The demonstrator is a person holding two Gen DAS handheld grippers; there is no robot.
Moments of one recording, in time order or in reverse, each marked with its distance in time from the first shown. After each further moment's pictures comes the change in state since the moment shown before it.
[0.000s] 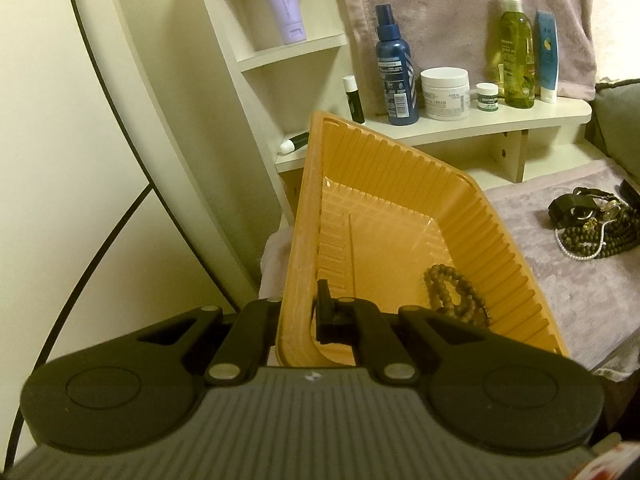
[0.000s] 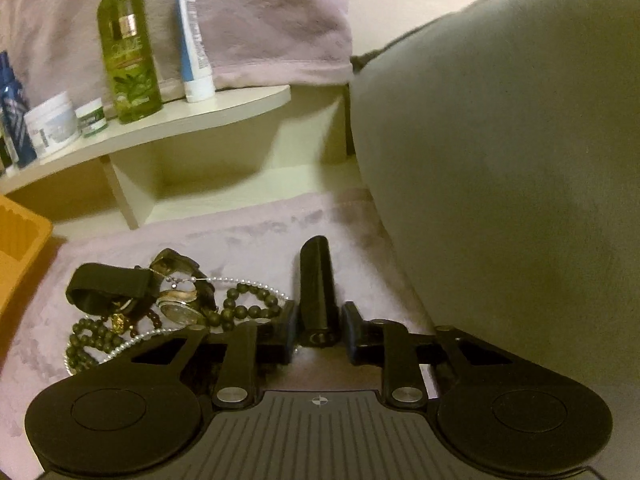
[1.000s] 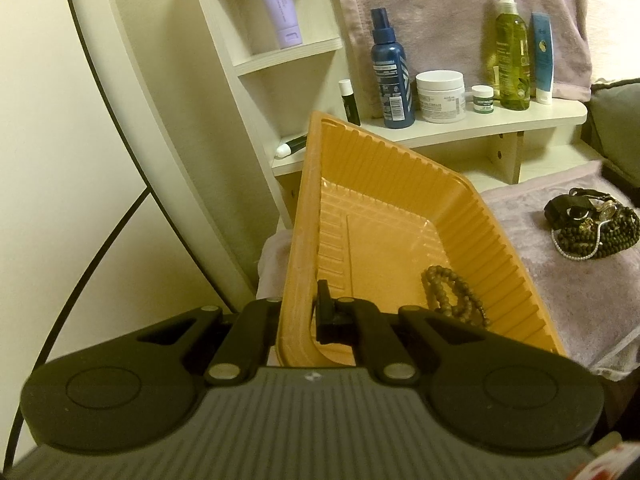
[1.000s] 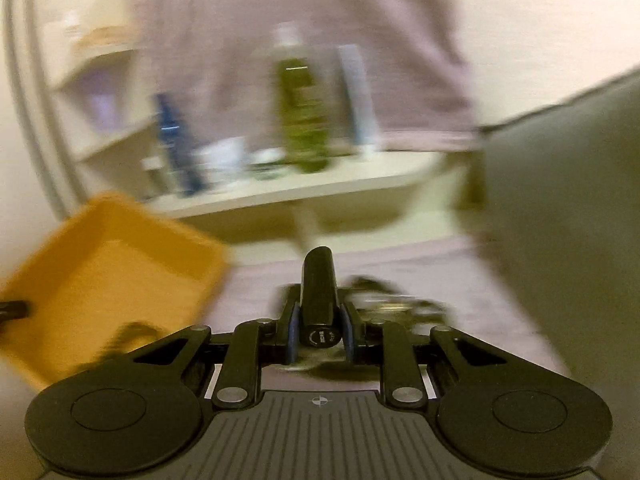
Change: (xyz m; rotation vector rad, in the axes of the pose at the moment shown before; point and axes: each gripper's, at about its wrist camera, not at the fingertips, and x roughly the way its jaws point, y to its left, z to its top) left arm -0.002 0.000 -0.001 0.006 -0.013 -0.008; right arm -0.094 0.092 0.004 -0.067 -0.057 0.380
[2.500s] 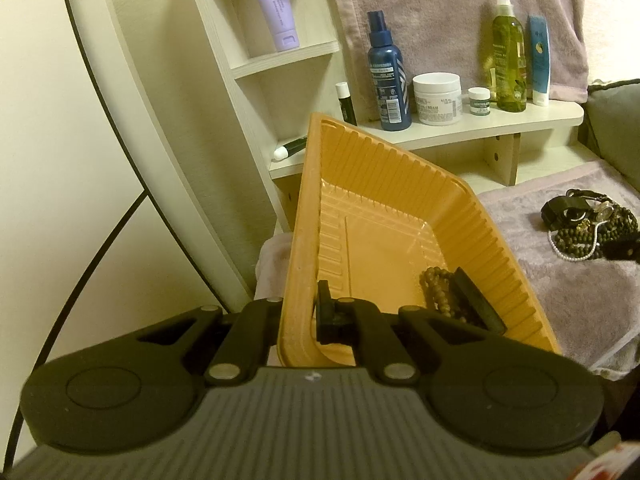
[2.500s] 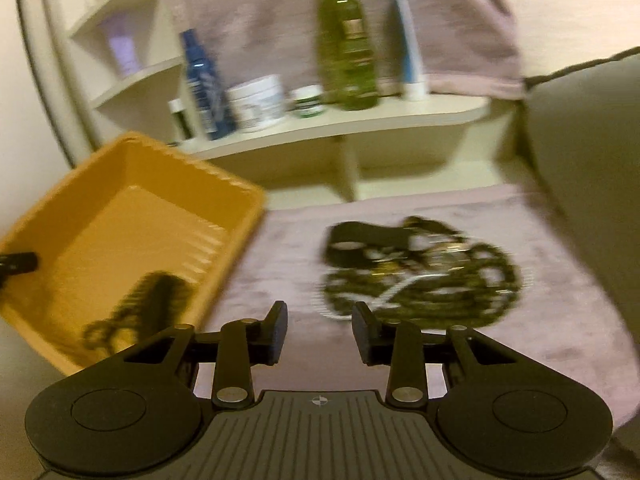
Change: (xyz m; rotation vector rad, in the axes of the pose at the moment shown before) left arm 0.000 0.001 0.003 0.008 -0.003 -0.012; right arm 0.024 -0.006 -0.035 0.005 0.080 -0.072
